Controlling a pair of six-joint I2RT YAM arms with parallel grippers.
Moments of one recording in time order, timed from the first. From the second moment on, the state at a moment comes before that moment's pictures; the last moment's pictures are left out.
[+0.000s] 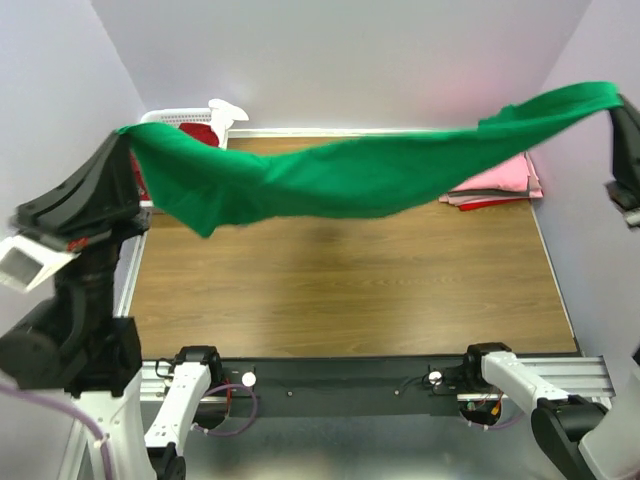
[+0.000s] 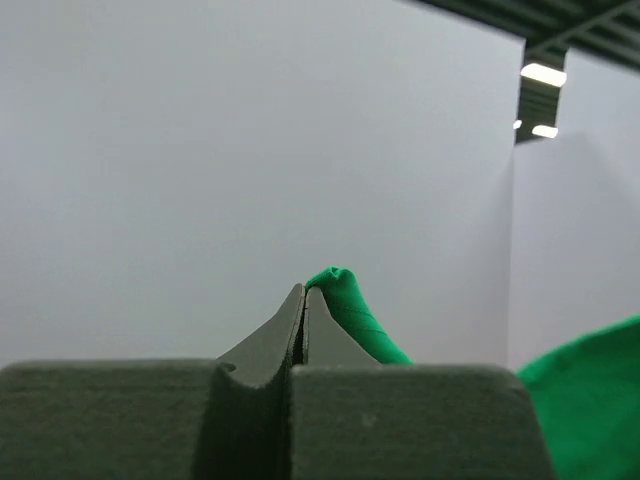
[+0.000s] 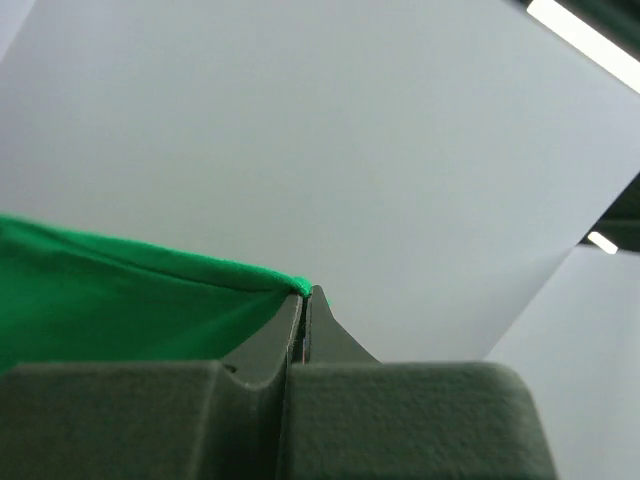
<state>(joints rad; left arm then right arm) 0.01 0.65 1.36 0.20 0.25 -0.37 0.08 0.99 2.07 -0.51 -0.44 -0.50</state>
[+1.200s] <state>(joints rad) 0.01 1.38 0.93 0.46 0.22 -0.33 0.08 1.39 1.16 -0.39 -0.47 -0.68</state>
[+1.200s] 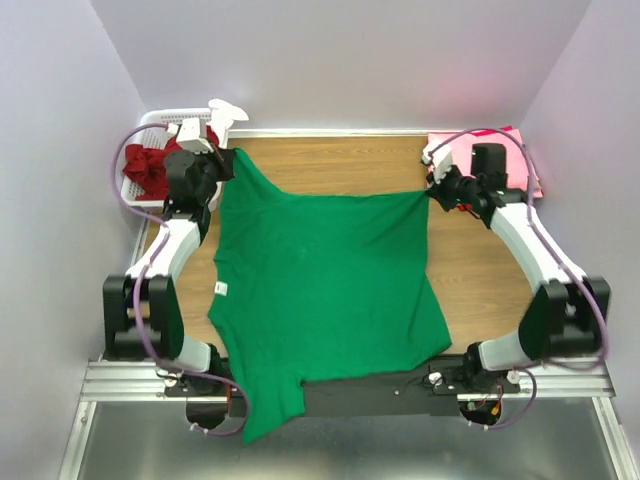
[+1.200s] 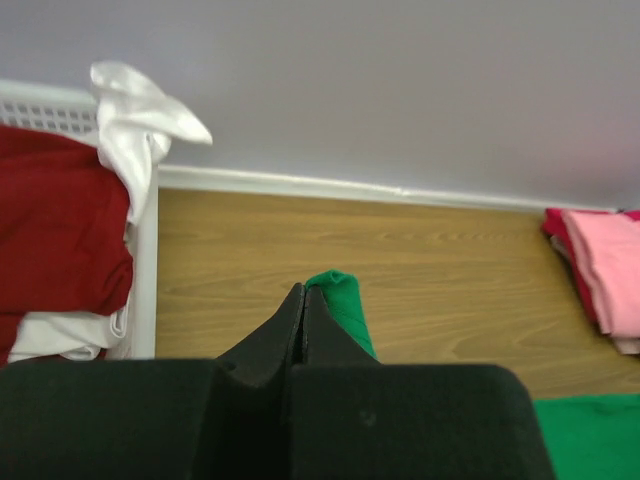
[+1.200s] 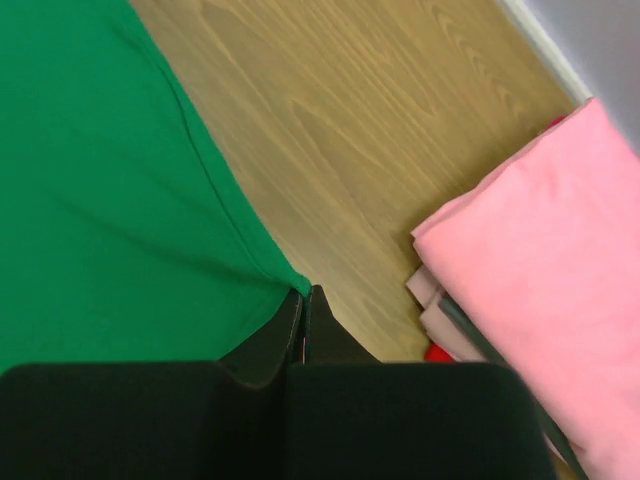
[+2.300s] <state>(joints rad) 0.01 1.72 1.24 0.34 0.23 -0.08 0.06 1.72 1.22 -0.13 -0.43 -0.57</state>
